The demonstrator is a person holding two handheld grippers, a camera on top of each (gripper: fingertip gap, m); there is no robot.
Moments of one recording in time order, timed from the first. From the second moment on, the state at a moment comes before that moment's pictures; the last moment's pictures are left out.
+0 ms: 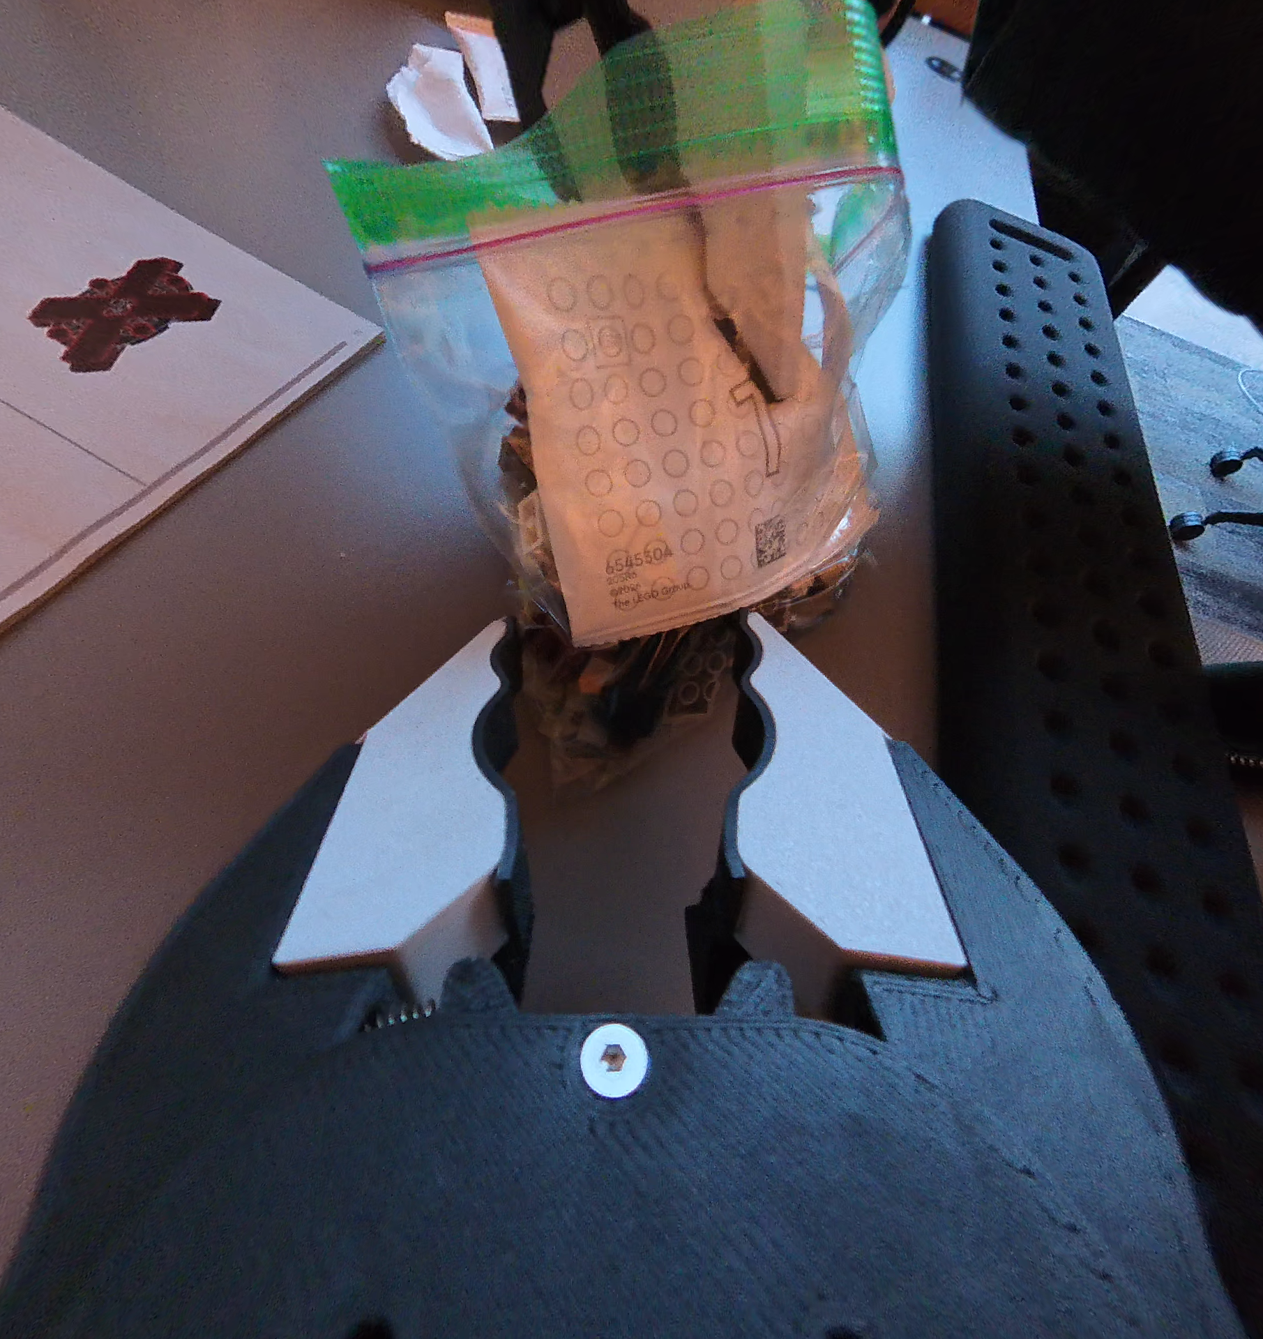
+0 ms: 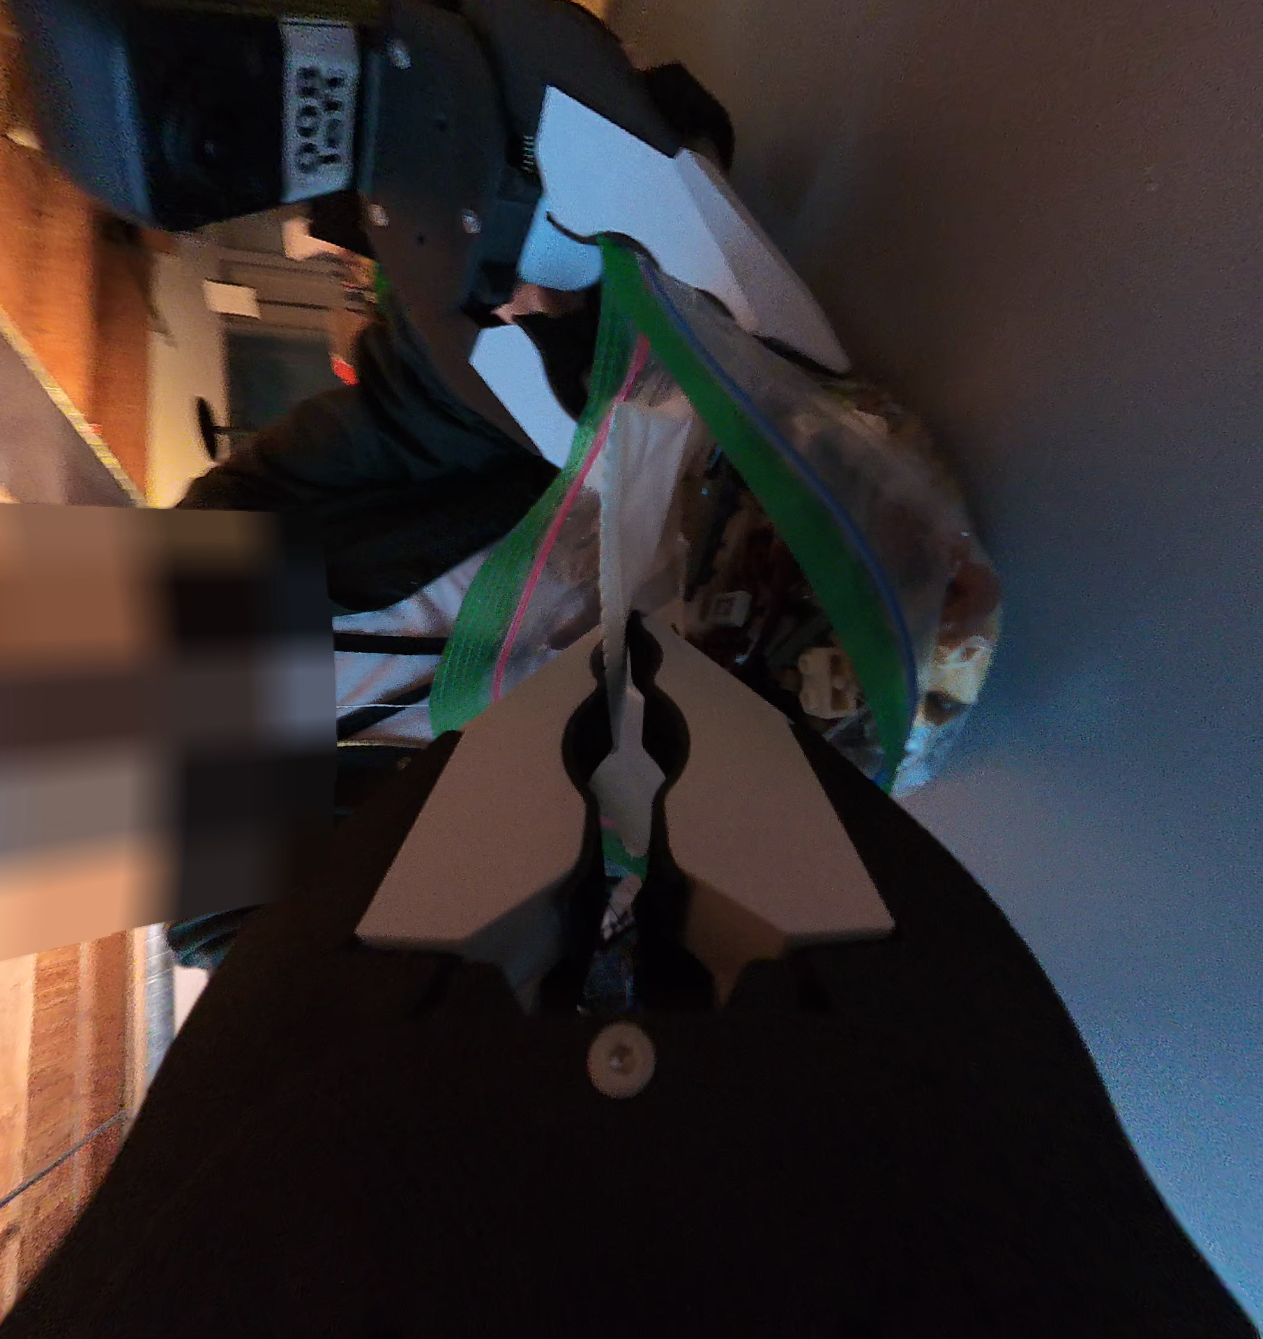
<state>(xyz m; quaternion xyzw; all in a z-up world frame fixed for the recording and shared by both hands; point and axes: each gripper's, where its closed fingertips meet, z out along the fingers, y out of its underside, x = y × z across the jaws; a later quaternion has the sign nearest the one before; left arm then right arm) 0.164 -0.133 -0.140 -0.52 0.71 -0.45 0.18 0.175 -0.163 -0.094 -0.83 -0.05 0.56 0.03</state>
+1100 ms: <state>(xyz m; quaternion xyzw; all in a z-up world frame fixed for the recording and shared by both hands) 0.214 -0.106 -0.018 -0.44 0.50 -0.74 0.11 0.146 -0.158 -0.101 -0.88 -0.23 0.42 0.06</state>
